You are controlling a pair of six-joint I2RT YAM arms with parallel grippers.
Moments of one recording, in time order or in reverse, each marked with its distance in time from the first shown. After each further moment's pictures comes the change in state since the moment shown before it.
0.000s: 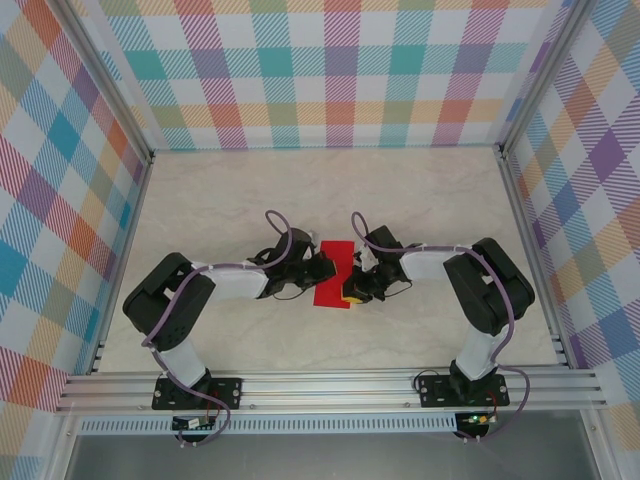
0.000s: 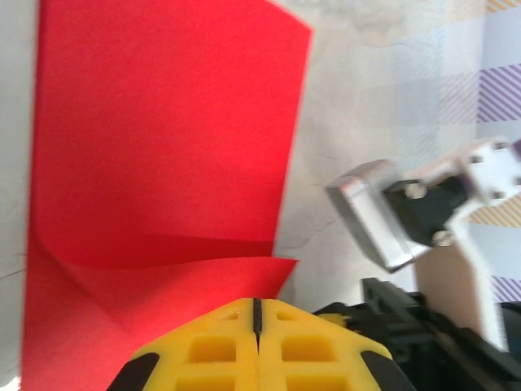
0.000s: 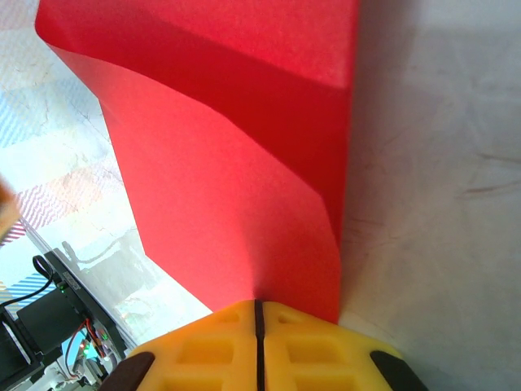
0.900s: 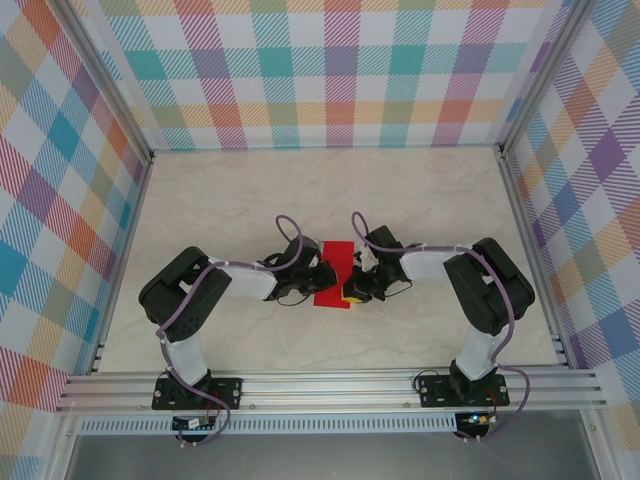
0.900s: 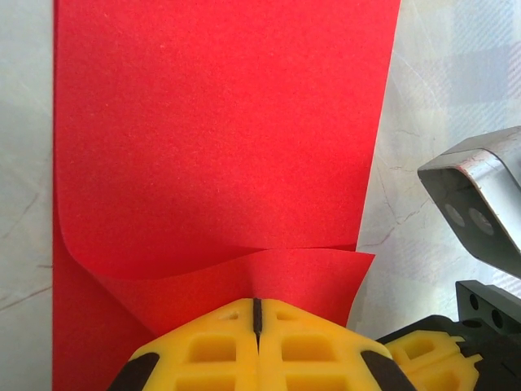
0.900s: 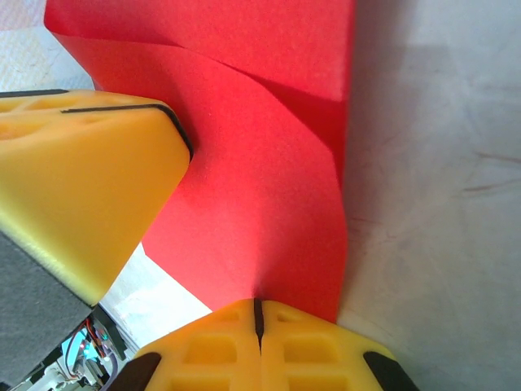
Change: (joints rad) left arm -0.019 0.097 0.001 0.000 -0.061 0.066; right arm -0.001 0.000 0.000 -0.004 0.002 -0.001
